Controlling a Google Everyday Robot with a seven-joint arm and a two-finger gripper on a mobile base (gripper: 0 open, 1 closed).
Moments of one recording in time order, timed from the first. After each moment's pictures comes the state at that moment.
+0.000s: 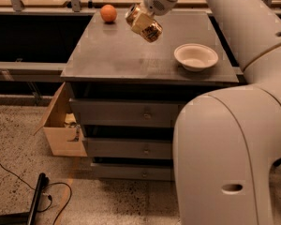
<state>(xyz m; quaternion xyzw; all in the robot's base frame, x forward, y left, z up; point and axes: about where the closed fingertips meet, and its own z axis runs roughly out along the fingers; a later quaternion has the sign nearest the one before) 0.780 -0.007 0.971 -0.60 0.71 0.05 0.37</state>
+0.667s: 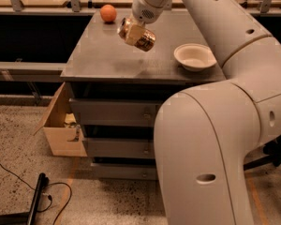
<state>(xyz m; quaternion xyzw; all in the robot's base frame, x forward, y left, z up) 0.768 0.017 0.936 -0.67 0.68 0.03 0.30</state>
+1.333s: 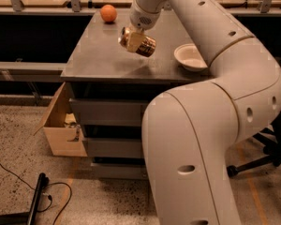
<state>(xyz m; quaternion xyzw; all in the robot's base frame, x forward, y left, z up) 0.771 0.016 0.907 -0.69 0.68 0.01 0.24</state>
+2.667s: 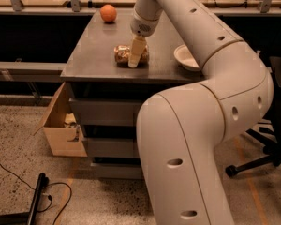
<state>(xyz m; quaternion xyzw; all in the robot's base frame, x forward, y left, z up) 0.778 0.012 0.875 -0.69 0.69 0.02 0.21</state>
